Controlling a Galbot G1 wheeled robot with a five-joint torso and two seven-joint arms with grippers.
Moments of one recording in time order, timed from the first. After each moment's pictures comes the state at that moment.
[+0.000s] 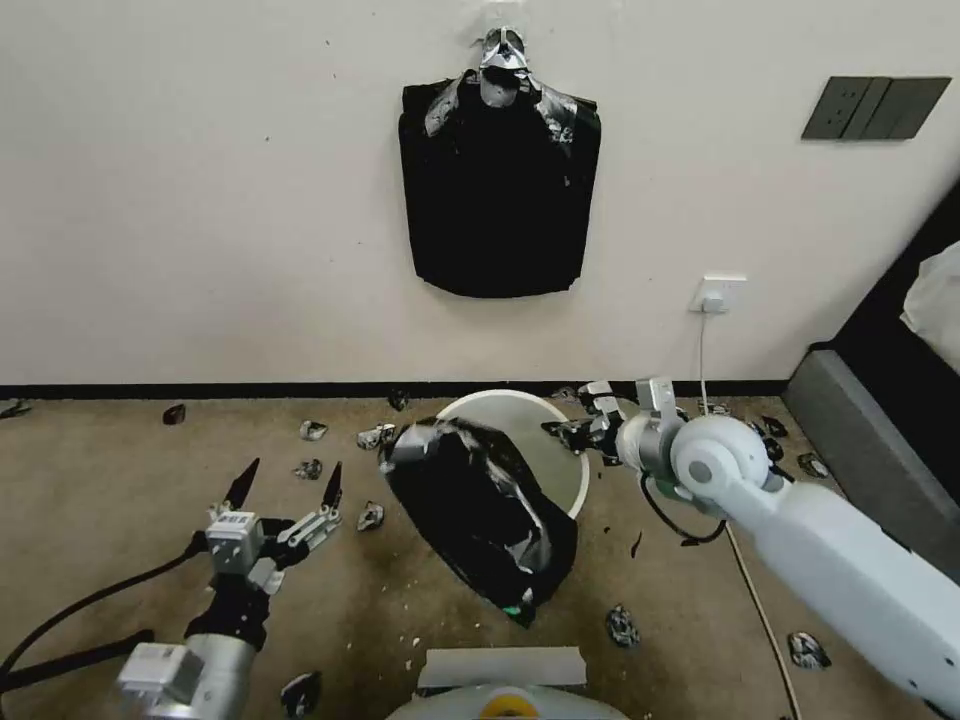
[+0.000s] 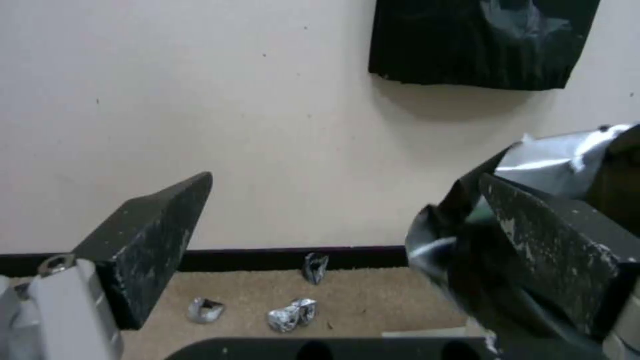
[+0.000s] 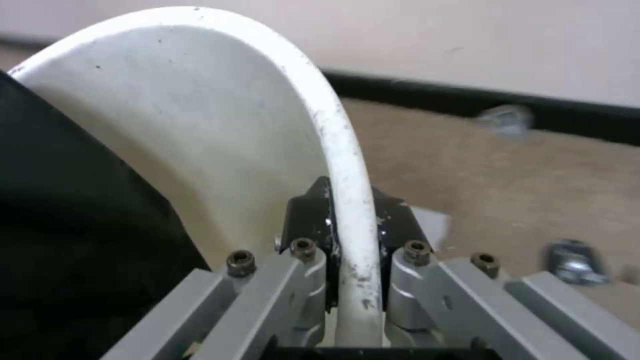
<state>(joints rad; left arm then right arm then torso) 1.97 -1.26 -0.63 -2.26 -0.32 -0.19 -0.04 -0.88 0.82 -0.05 1.91 1.16 -0.63 0.32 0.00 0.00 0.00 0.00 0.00</state>
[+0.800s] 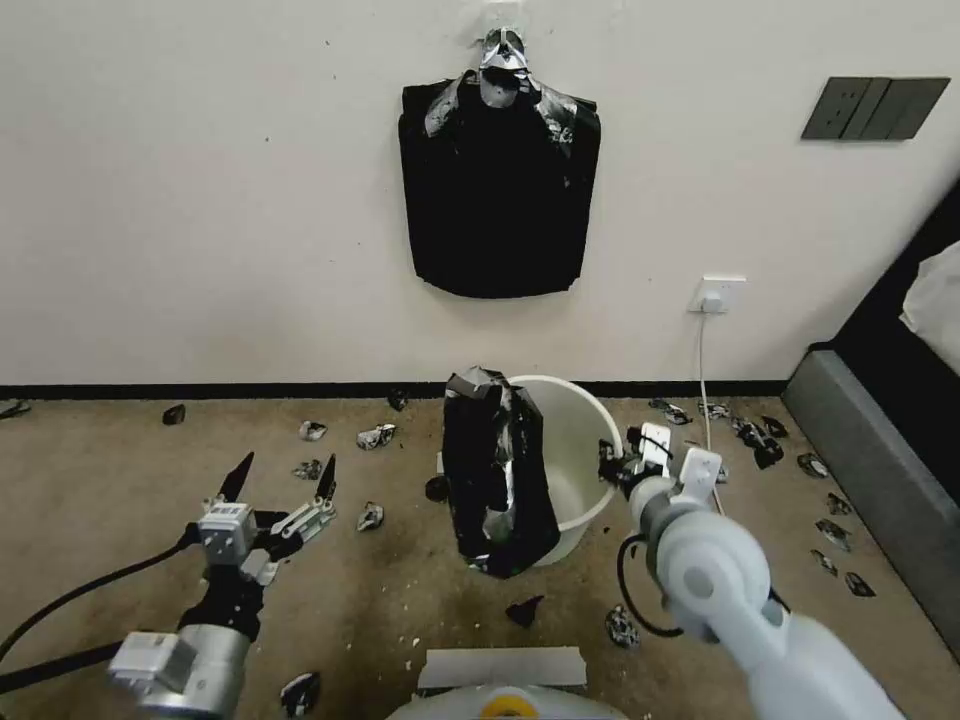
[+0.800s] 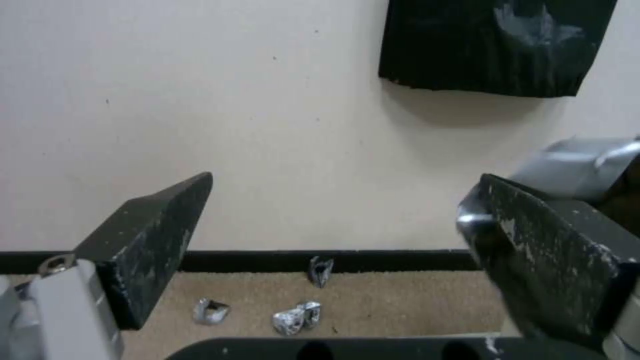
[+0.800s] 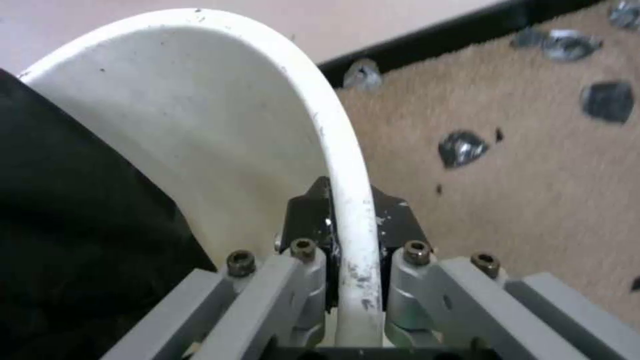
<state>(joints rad) 1.96 -1.25 -0.65 -2.27 -0.35 -0.17 -0.05 -1.30 1.12 0.14 2.10 1.01 -0.44 0.77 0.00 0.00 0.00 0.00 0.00</state>
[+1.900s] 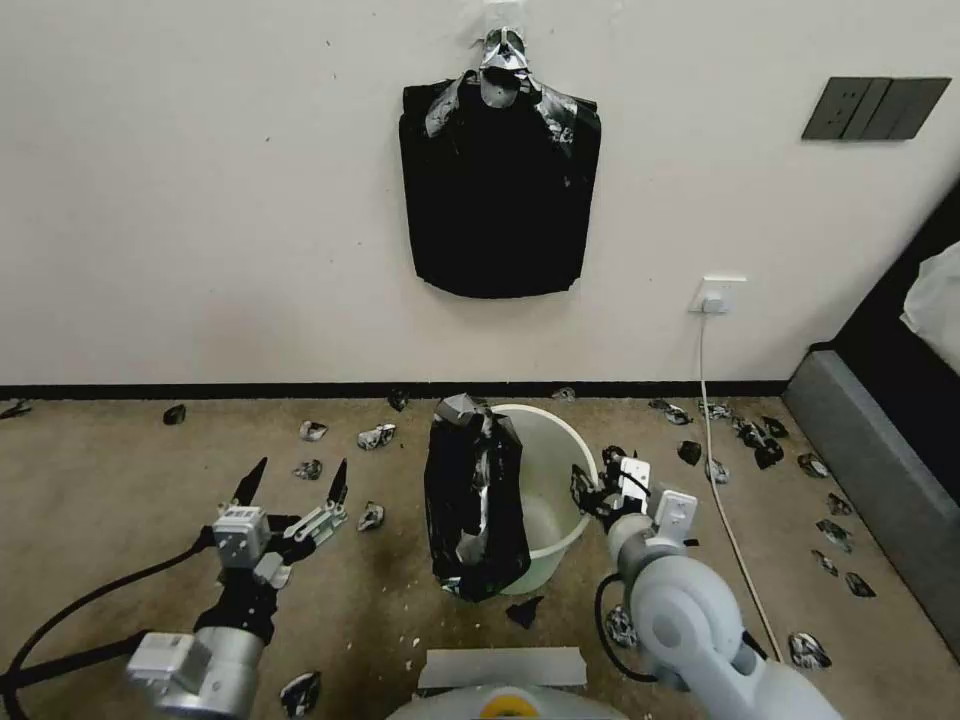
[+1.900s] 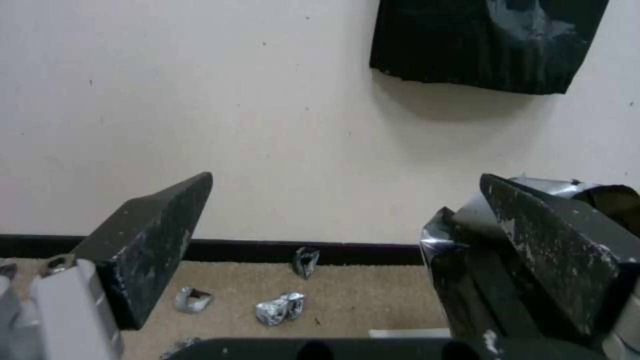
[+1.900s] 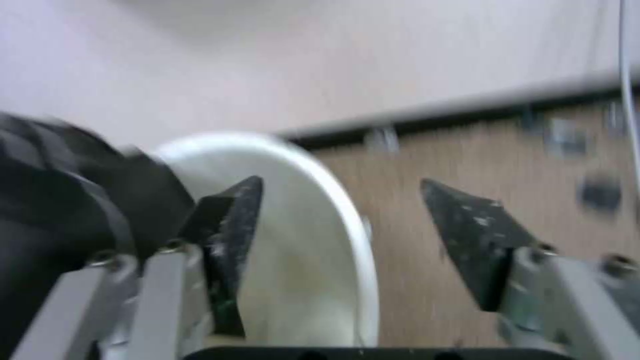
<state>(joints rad) 1.95 -1.27 -0.60 -2.26 -0.35 -0.17 -0.05 -1.38 1.06 0.12 2.21 0.78 -0.38 0.66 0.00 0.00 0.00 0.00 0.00</state>
